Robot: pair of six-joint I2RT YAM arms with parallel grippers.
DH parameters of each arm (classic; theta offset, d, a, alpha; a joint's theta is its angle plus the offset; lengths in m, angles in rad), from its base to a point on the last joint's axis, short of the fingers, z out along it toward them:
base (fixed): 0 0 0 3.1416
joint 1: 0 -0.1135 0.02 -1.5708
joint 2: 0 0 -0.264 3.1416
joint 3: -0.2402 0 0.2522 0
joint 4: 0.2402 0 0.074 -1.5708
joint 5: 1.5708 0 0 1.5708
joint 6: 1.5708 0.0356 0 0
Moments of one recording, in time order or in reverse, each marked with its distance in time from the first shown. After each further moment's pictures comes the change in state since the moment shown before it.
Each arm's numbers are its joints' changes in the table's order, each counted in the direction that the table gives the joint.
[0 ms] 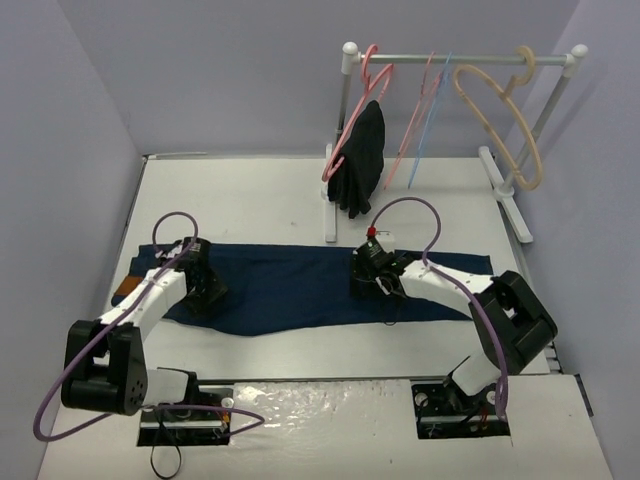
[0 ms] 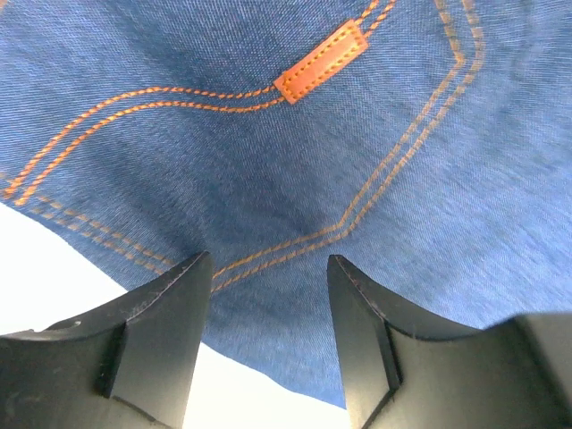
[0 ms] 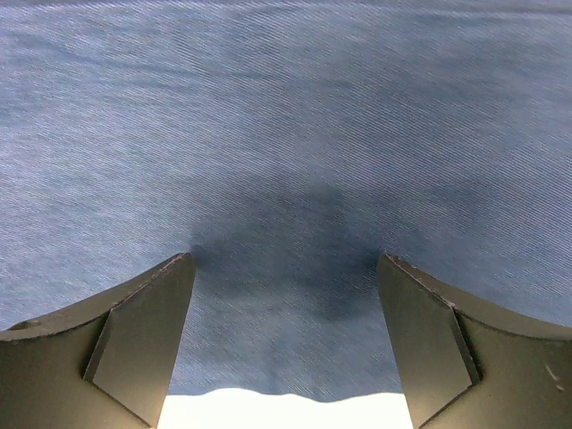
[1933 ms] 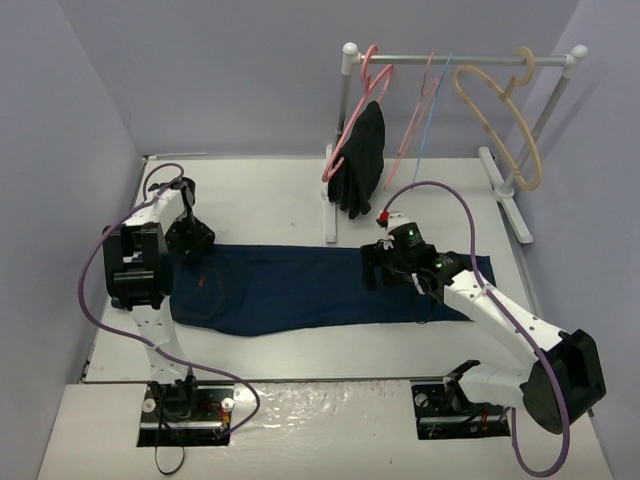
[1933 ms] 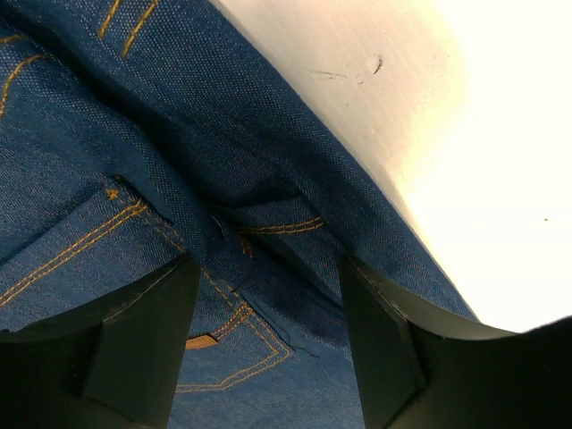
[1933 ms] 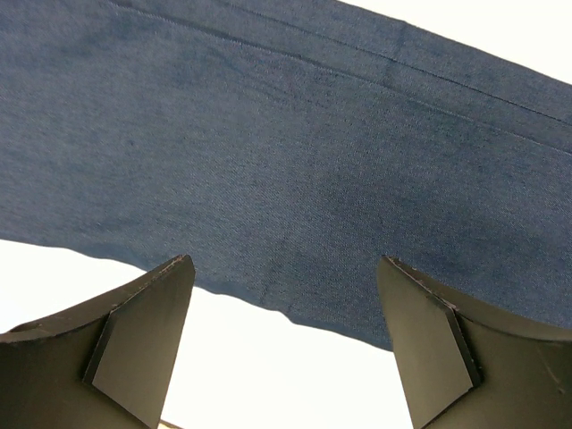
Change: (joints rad) left arm -0.189 -0.702 -0.814 0.316 0.018 0.044; right arm 0.106 0.362 -0.024 0.139 -0.226 -0.339
